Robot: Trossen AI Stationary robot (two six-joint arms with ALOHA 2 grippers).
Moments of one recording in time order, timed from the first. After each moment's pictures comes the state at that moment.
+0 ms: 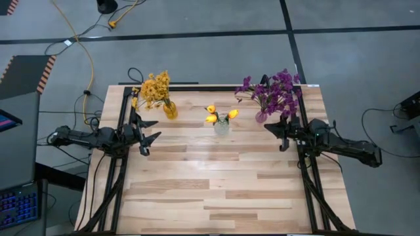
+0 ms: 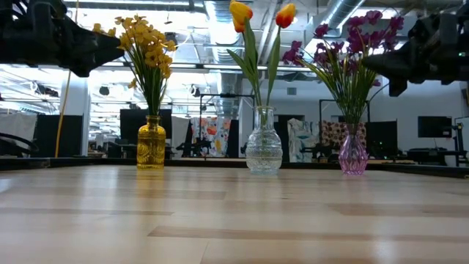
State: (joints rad) left arm -0.17 0.00 0.01 0.19 -0.51 0.15; right arm -0.25 0.00 0.01 0.14 -0.04 0.17
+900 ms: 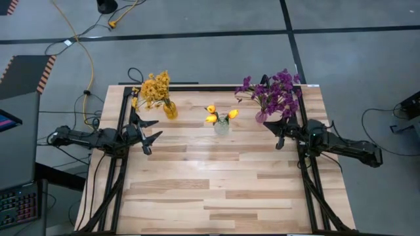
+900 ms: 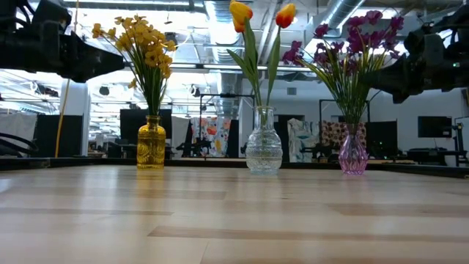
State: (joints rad) left arm -0.17 0.00 0.01 0.09 -0.59 0.18; right arm -0.25 0.01 0.01 0.03 0.09 0.07
